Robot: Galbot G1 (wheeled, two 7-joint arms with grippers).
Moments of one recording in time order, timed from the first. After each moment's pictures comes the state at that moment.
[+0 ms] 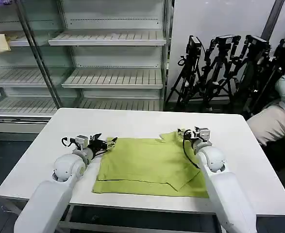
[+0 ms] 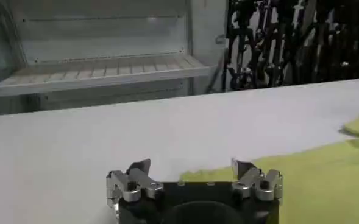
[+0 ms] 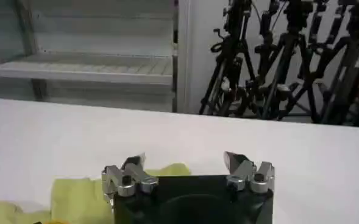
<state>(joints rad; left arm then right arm) 0.73 -1.10 -0.21 -1.54 -0.51 0.58 0.04 -0.65 1.29 0.26 1.42 0.39 -0.58 0.14</state>
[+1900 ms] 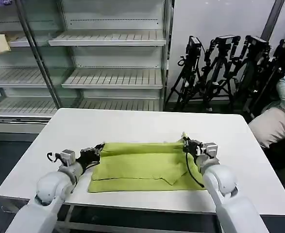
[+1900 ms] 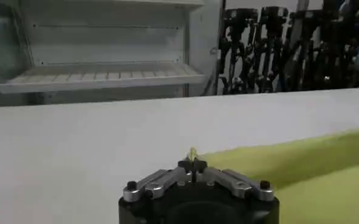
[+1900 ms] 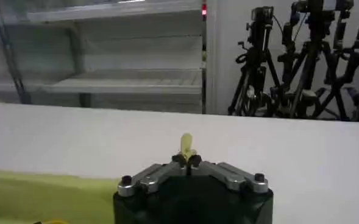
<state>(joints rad) 1.04 -1.03 -0.38 -1.85 -0.57 0.57 0.04 -1.00 1.17 0.33 1.89 0.47 -0.57 0.12</state>
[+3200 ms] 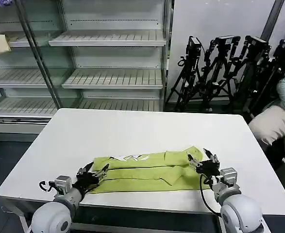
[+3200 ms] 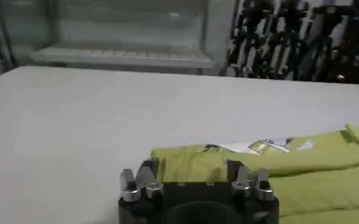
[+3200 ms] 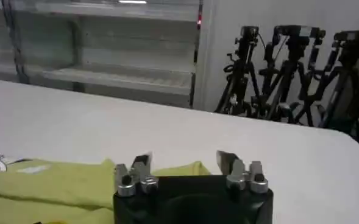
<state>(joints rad) 1.30 -1.08 -0.42 -2.08 -0.66 0.57 -0.22 -1.28 1.14 0.49 2.14 0.35 -0.55 0.07</state>
